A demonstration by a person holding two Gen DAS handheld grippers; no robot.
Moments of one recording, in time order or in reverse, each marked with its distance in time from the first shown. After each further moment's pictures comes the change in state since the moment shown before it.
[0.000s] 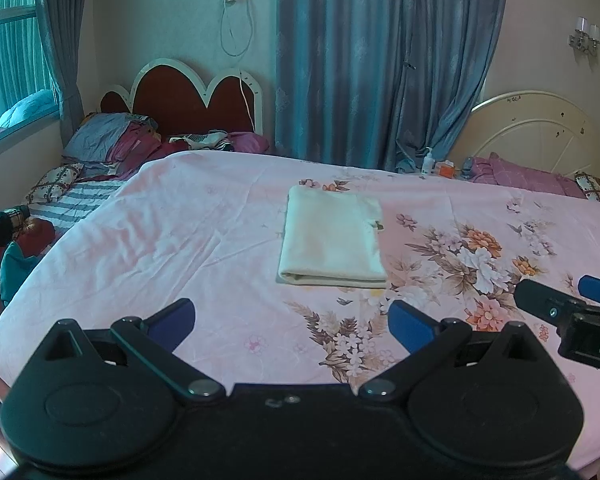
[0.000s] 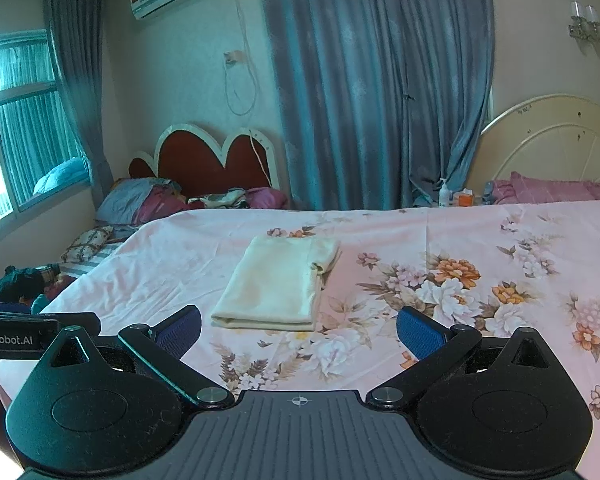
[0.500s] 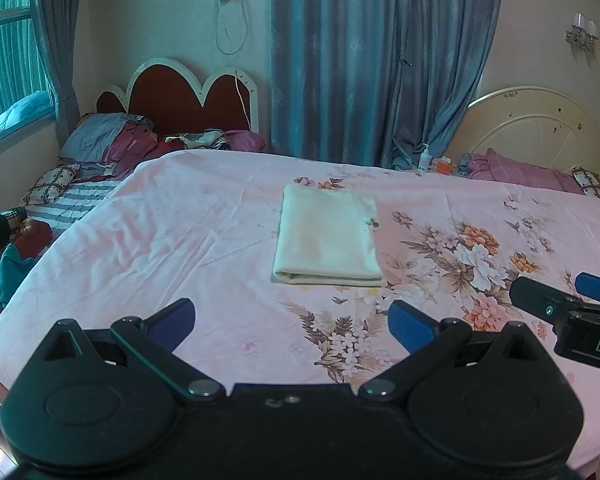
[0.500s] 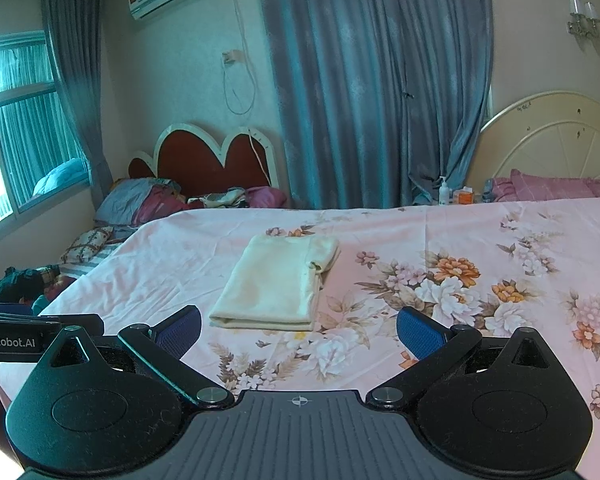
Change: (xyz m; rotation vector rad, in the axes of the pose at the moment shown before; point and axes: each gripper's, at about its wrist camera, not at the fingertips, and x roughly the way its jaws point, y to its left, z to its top) left arm 0.002 -0.004 0.002 0.008 0.006 -0.005; right arm 0.000 -0.003 0.000 0.006 0.001 0.002
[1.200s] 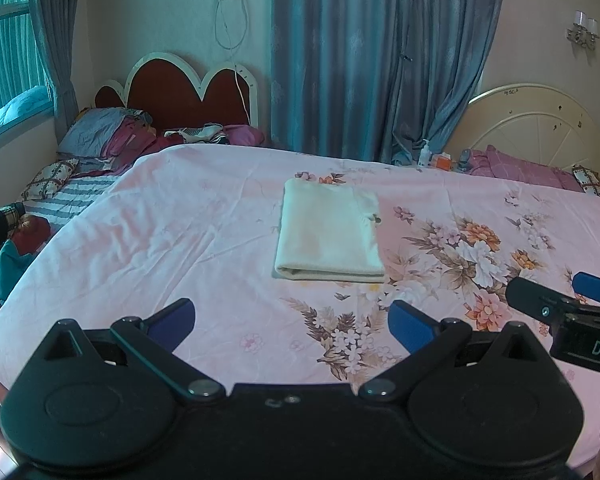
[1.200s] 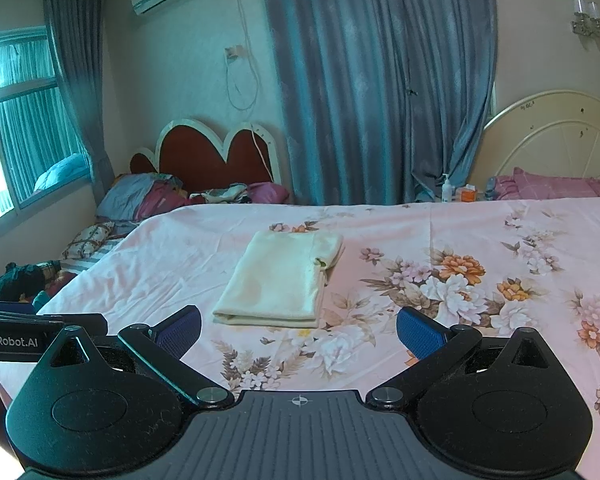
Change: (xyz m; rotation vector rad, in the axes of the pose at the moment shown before) left arm 0.004 0.000 0.000 0.000 0.009 -0.001; right arm 0.007 0.001 -0.002 -0.006 0.012 0.005
